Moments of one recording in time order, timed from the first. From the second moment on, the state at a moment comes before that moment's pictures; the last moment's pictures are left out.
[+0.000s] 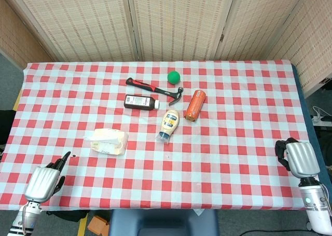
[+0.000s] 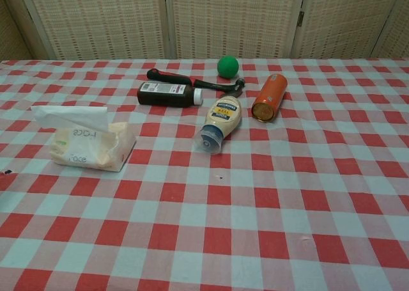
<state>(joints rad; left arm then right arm) -0.15 -1.26 0.02 -1.59 1.54 1.40 0.44 0.18 -1.19 0.09 -1.49 -1.46 1.38 -0.02</state>
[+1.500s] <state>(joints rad) -0.47 -1.57 -0.16 -1.25 1.46 1.17 0.42 0.18 -1.15 0.08 -1.52 -1.45 1.35 0.02</state>
